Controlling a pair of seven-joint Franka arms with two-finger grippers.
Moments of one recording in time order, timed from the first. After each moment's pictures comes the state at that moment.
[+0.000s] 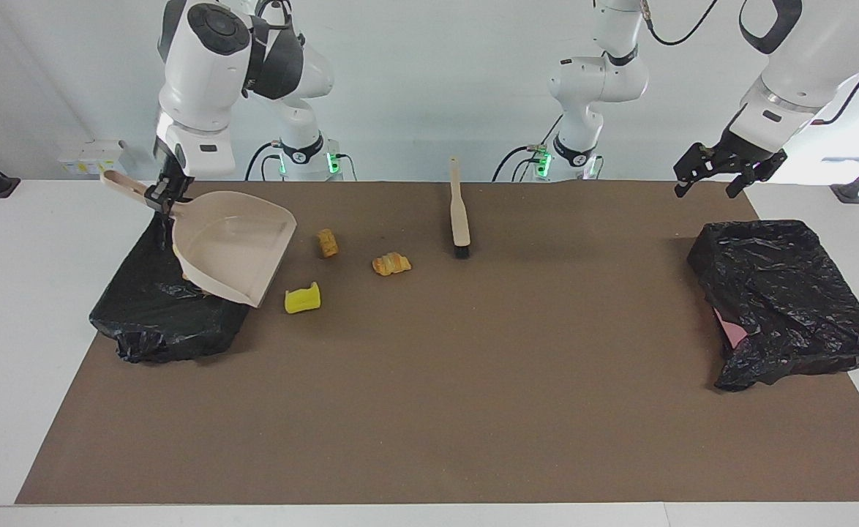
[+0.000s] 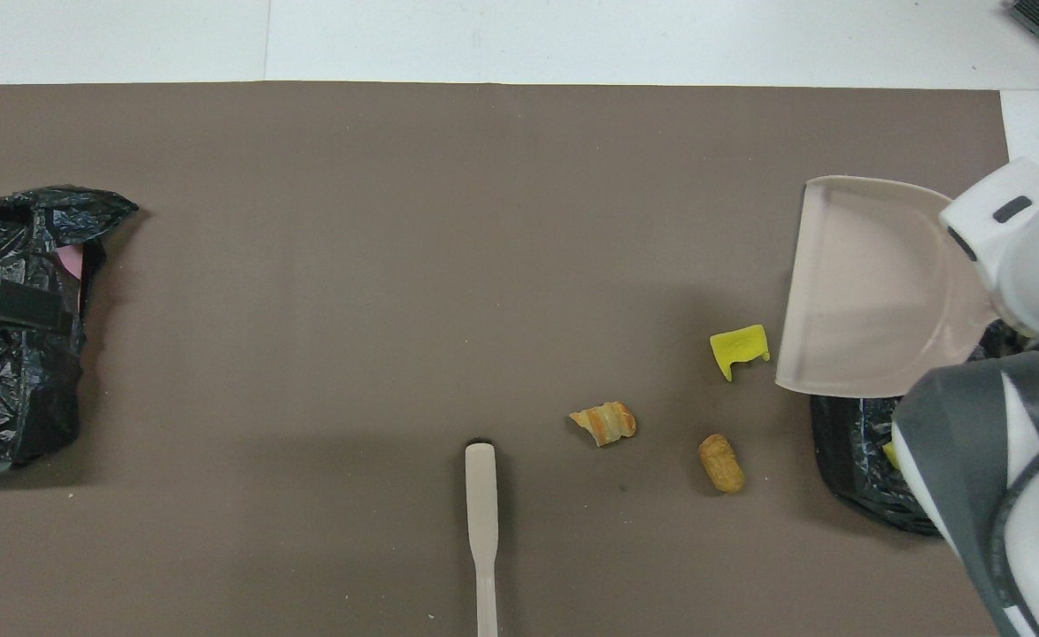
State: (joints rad) left arm -0.09 -0.05 0.07 -1.63 -0.02 1.53 0.03; right arm 0.00 -0.05 0.15 -1.80 -0.50 1.69 -1.03
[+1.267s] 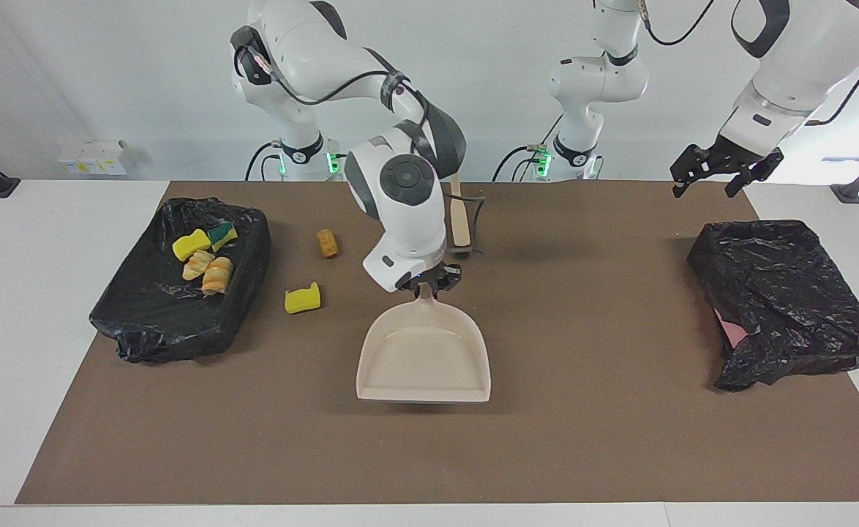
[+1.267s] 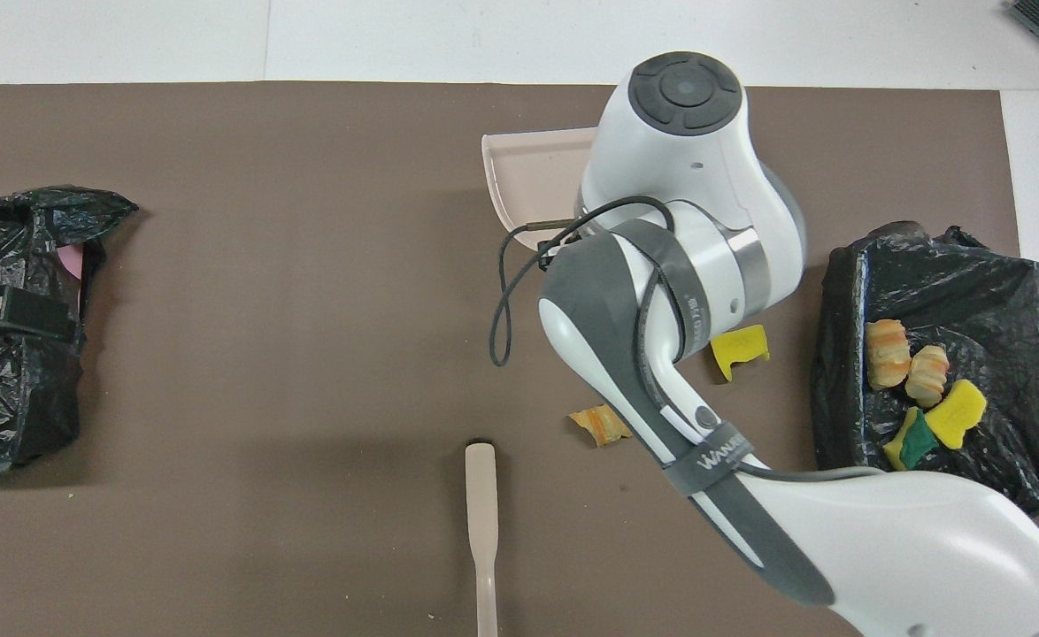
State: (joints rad) left arm -0.09 -0.06 0.06 -1.64 0.01 1.52 0.03; right arm 0.41 0.67 0.17 -1.17 0.03 1.77 0.65
